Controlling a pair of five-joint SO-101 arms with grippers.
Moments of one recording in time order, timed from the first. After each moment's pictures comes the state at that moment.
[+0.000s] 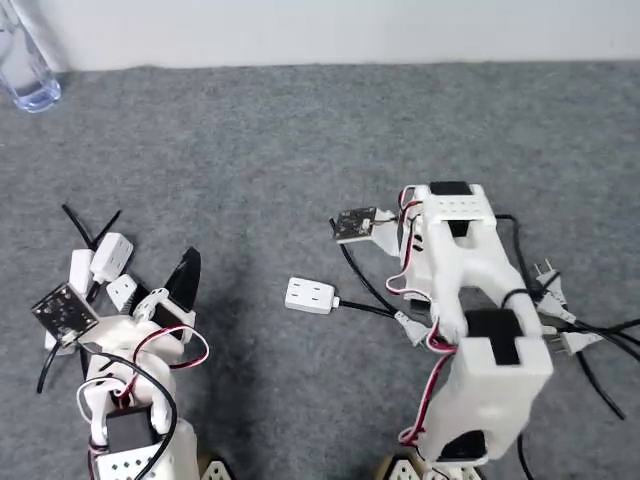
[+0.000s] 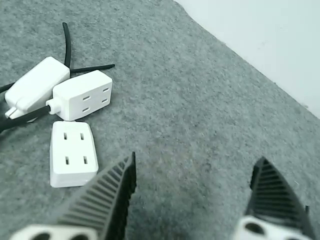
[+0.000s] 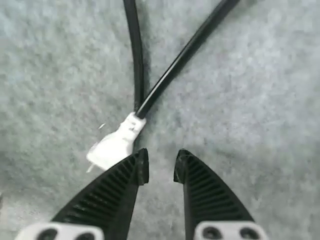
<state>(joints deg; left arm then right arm) -15.7 -103.3 96.8 51.0 35.7 -4.3 15.6 11.2 81.7 73.5</state>
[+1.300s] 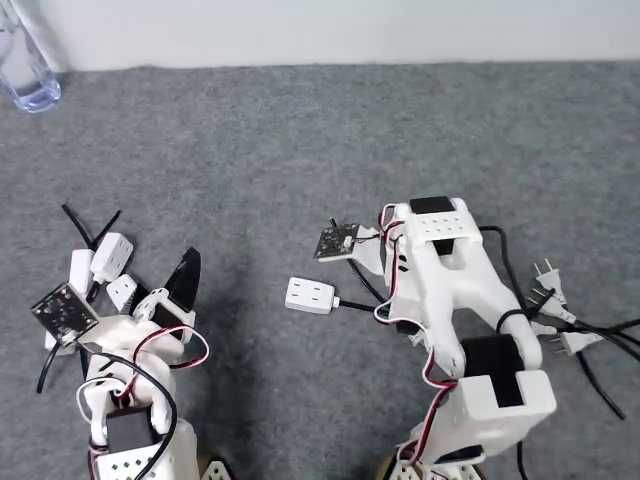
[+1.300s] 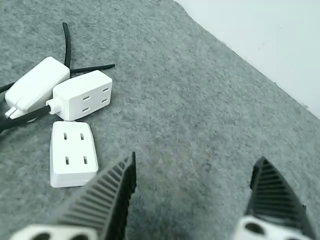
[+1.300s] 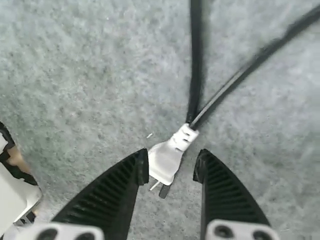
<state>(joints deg) -15.7 -103.3 96.8 51.0 35.7 -8.8 7.6 22.7 80.9 67.6</state>
